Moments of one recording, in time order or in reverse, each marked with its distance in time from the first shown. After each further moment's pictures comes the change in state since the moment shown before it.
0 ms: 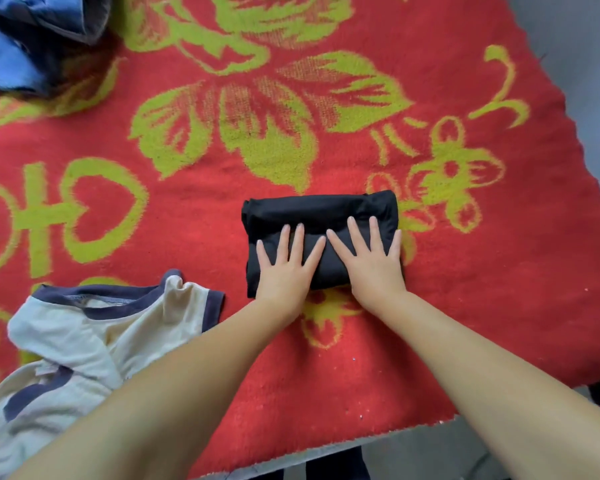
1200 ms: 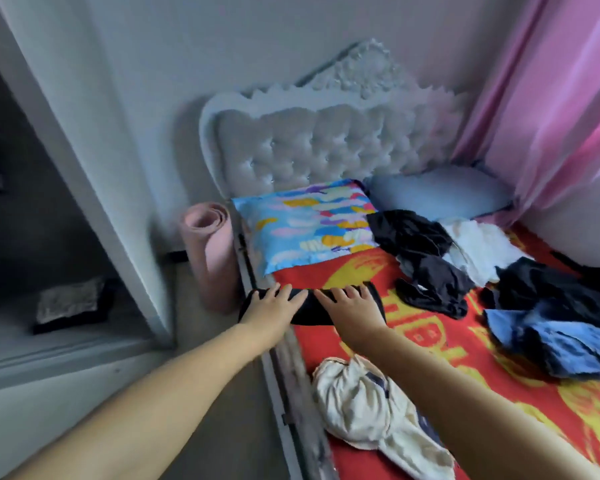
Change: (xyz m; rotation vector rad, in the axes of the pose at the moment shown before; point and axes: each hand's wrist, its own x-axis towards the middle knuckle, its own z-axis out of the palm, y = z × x) left_hand -0.625 -0.103 -0.151 -0.449 0.211 -1.355; right_hand -0.355 -0.414 -0.315 -0.648 0.474 -1.470
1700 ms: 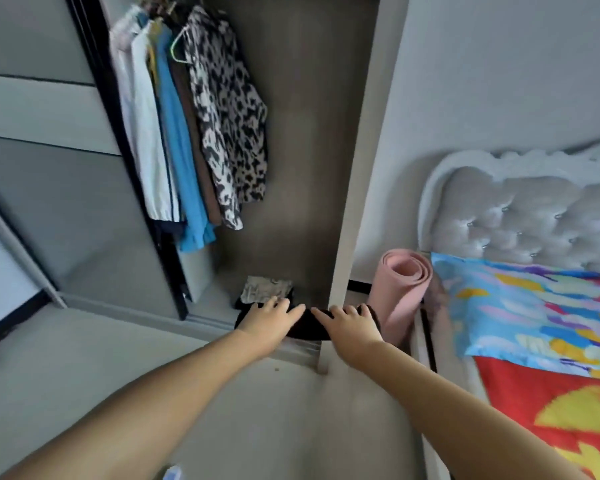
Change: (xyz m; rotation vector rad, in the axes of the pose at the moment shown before) left_hand -0.235 -0.411 0.030 0.060 -0.039 -0.487; right_hand 0.174 -0.425 -0.147 -0.093 0.081 -0.506
